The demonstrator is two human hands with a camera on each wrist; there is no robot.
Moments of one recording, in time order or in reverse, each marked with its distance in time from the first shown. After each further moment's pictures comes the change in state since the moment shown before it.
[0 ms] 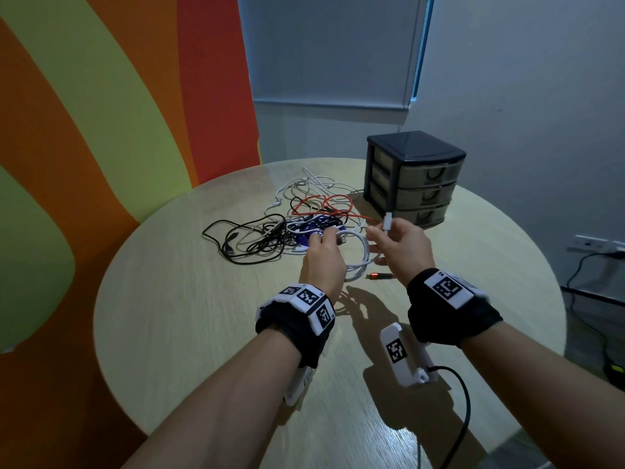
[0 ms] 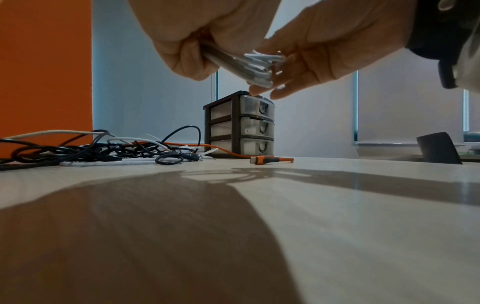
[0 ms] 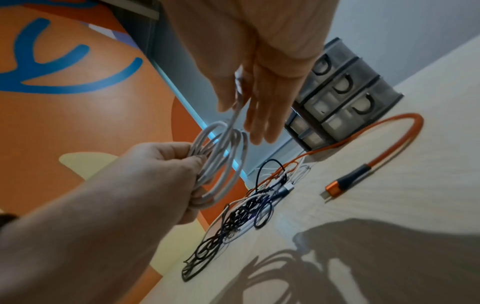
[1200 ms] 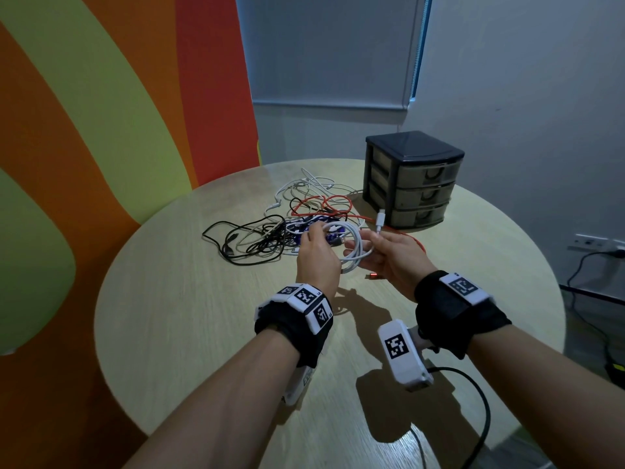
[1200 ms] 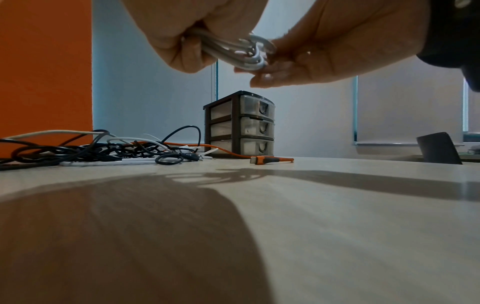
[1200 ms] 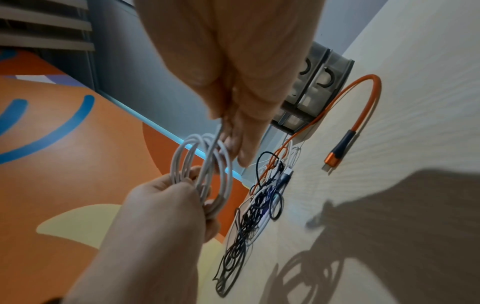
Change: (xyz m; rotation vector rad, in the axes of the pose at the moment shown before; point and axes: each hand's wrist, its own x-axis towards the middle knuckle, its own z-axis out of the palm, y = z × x) left_hand -0.005 0.006 -0.009 -0.174 0.125 -0.059; right_hand -0.014 -0.012 -0.009 0.520 -0.368 0.288
